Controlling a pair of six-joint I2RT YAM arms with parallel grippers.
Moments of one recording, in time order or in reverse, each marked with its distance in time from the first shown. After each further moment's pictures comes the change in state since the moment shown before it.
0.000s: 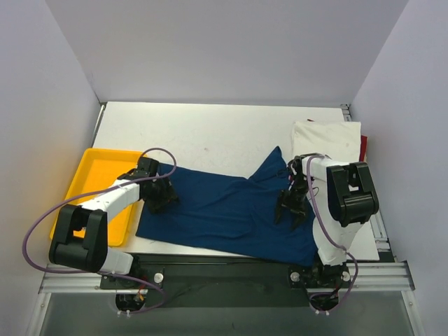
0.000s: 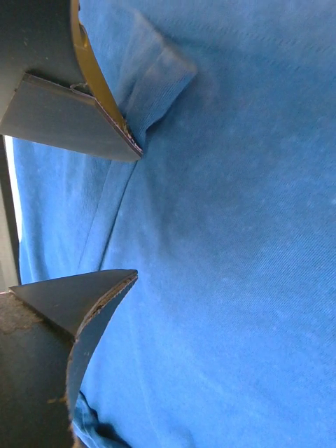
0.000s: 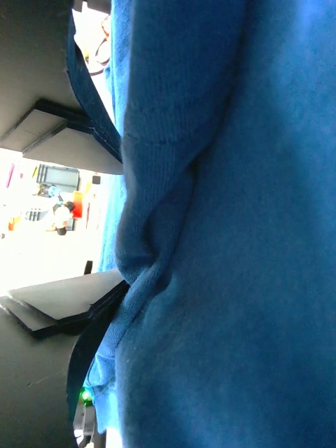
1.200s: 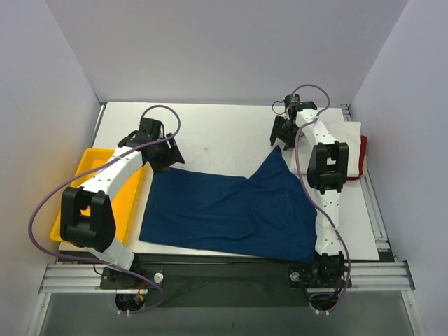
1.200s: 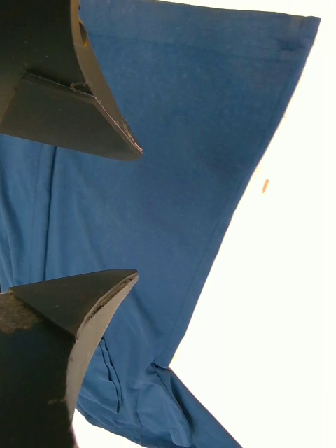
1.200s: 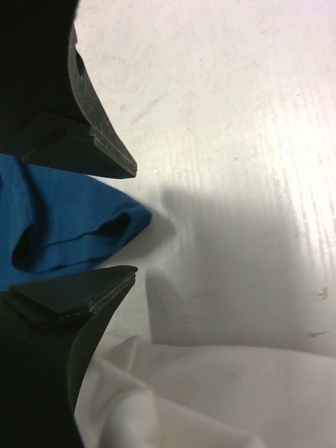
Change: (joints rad) left arm -0.011 0.171 0.488 -0.110 -0.029 0.053; right arm -0.051 0.576 1.164 0.069 0.239 -0.081
